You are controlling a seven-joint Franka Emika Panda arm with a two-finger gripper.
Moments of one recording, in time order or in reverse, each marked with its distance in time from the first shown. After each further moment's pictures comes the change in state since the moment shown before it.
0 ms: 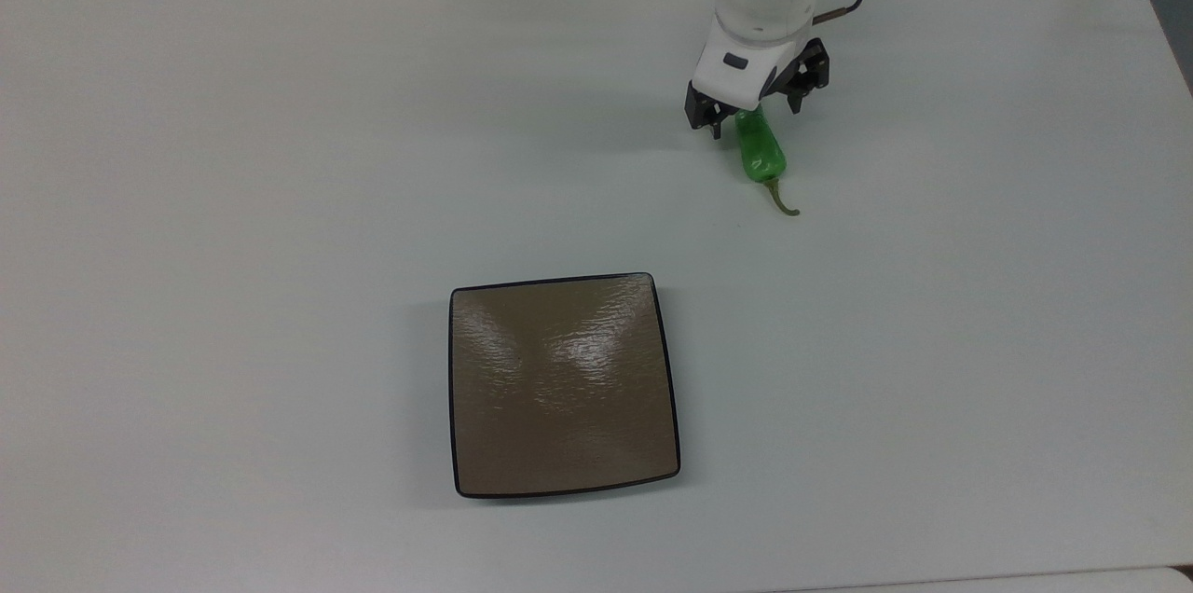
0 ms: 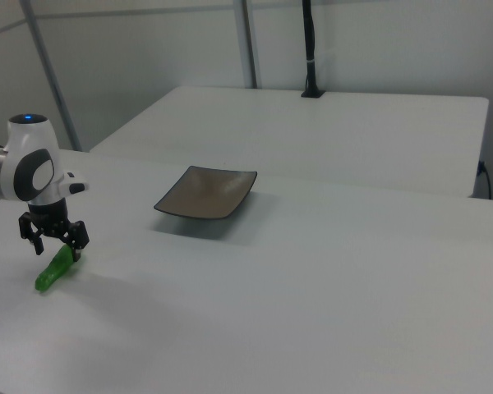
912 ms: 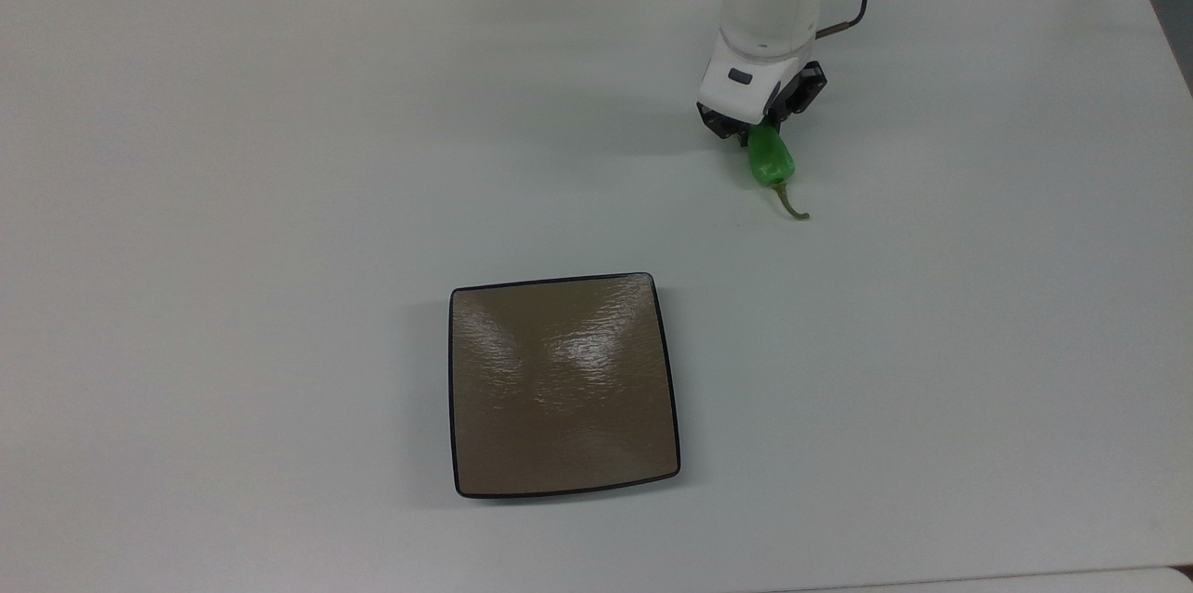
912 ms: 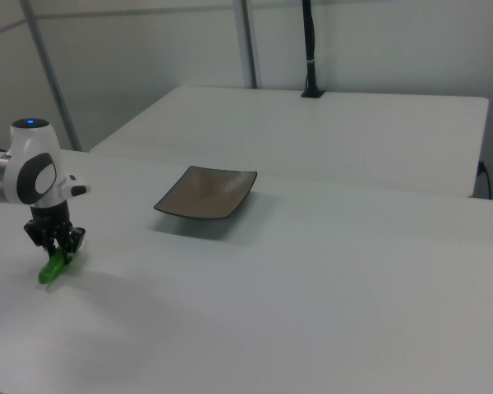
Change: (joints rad) arm 0.006 0.034 0.000 0.015 -0.002 0.029 0.000
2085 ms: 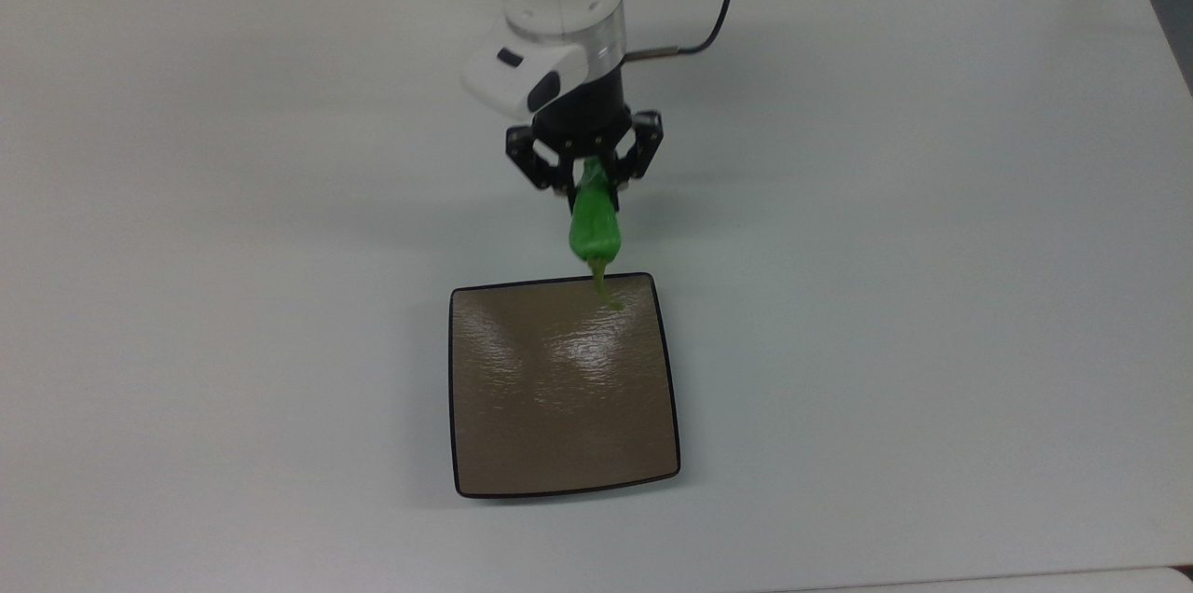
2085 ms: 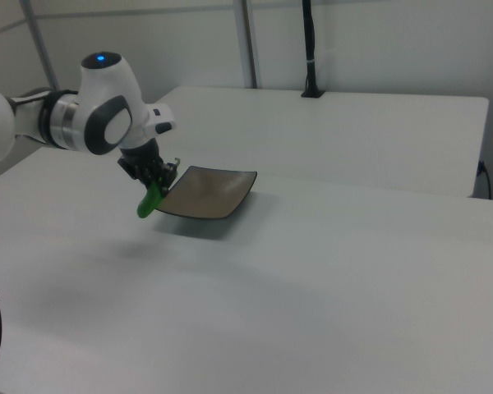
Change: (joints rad) arm -0.109 -0.023 -0.233 0.231 -0.008 0.022 -0.085
